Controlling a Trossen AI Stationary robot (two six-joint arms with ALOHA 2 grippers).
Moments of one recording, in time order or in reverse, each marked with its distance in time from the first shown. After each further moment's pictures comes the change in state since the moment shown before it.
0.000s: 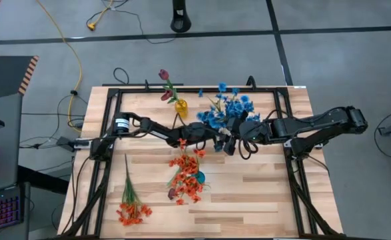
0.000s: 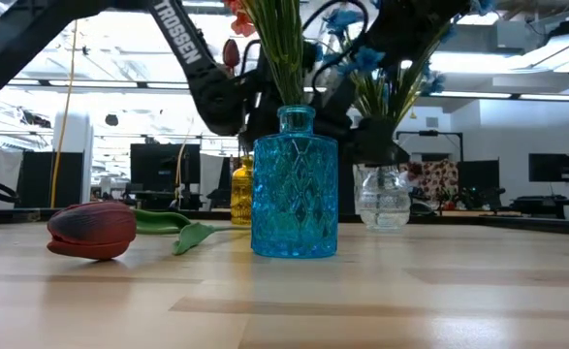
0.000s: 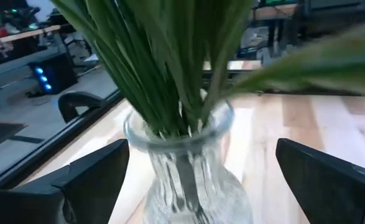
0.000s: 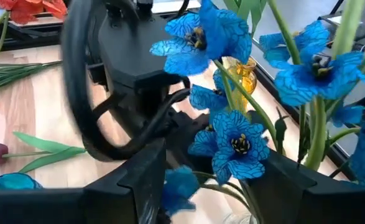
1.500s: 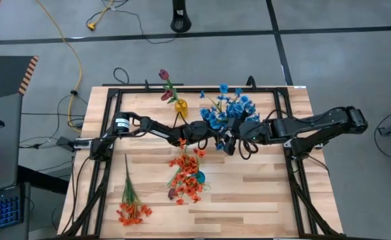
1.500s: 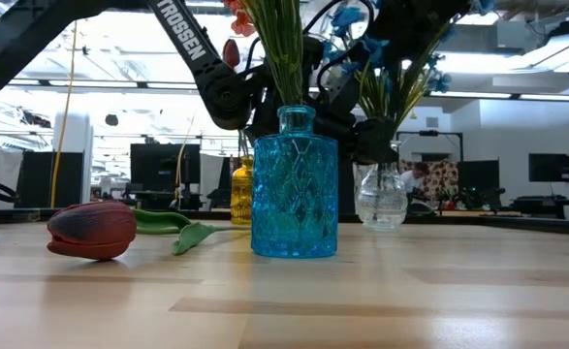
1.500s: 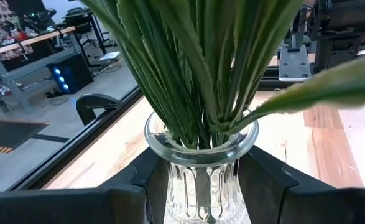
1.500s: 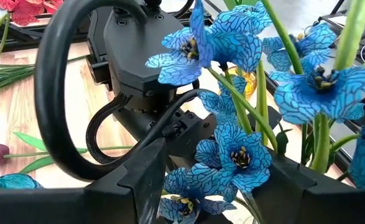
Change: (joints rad) left arm 0.007 0.001 0.041 -0.060 -0.054 0.038; right arm 0.002 -0.001 0.000 0.003 0.000 0.000
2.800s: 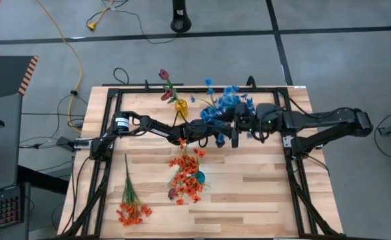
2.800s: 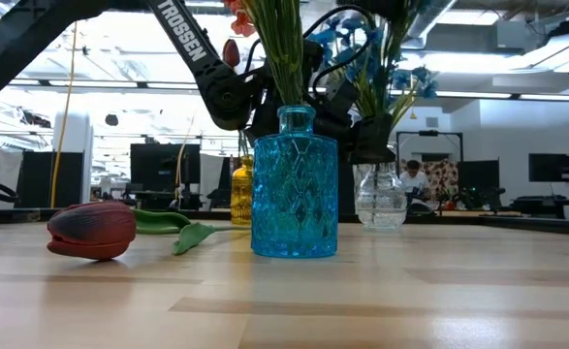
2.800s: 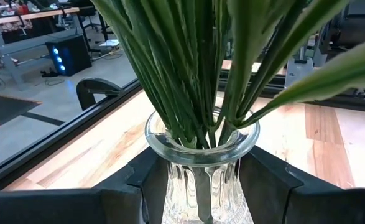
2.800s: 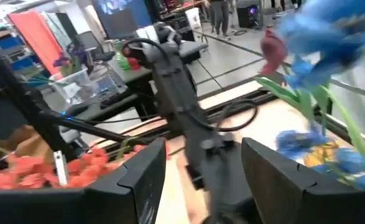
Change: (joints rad) left arm 0.011 -0.001 0.000 -0.015 0.001 -0.135; right arm -0.108 -0.087 -0.009 0.342 -0.357 0.120
